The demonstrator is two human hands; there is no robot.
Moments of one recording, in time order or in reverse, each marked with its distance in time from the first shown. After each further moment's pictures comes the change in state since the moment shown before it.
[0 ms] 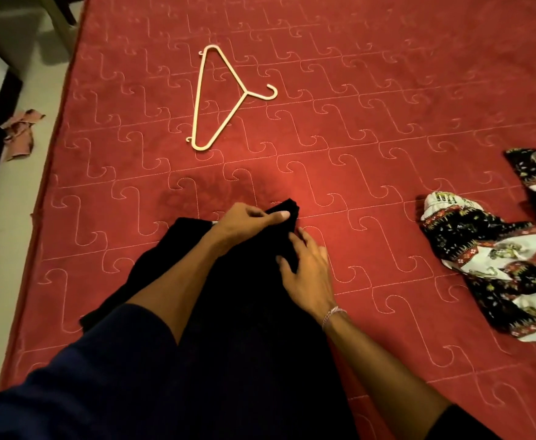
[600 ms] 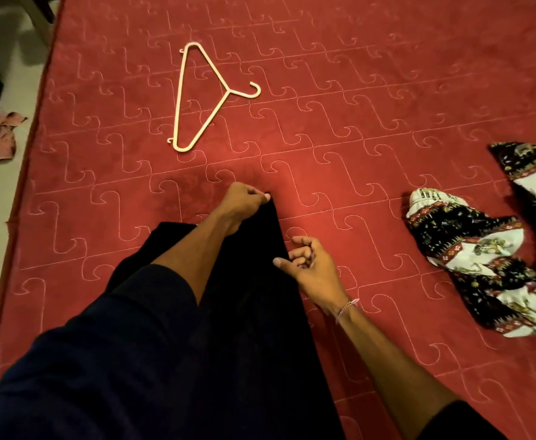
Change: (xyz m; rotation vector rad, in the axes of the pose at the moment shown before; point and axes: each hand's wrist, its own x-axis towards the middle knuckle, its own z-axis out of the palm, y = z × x) left_hand 0.061 0.025 0.022 -0.124 0.212 -0.091; right_hand 0.014 0.044 -0.013 0.809 -0.089 0.254
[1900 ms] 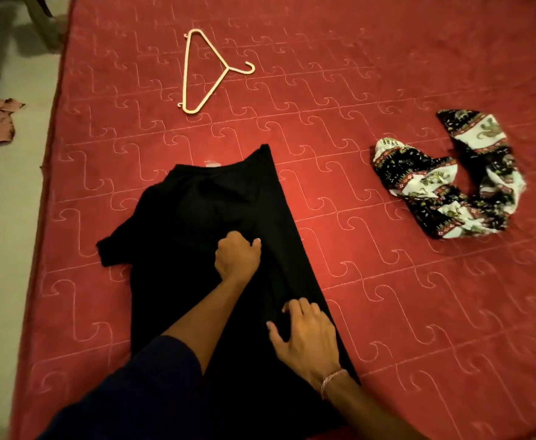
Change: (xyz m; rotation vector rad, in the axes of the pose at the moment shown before) left_hand -0.210 -0.139 0.046 0.413 0.379 -0.104; right_hand -0.257 0.107 0.031 -1.242 0.187 -0.365
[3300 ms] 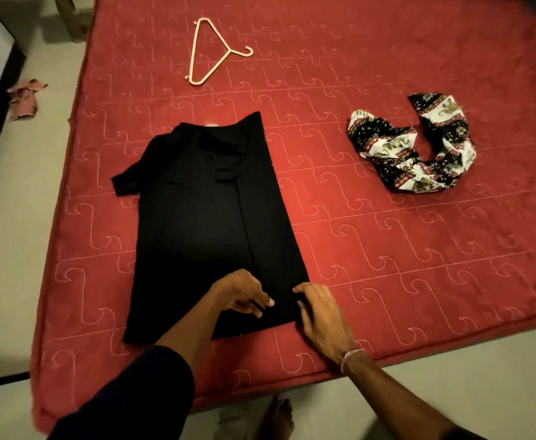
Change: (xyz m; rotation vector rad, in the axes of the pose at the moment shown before) left_hand -0.189 -0.090 0.004 -0.092 -0.913 -0.106; right_hand -0.143 0.082 -0.030 0.312 -0.034 -0.146
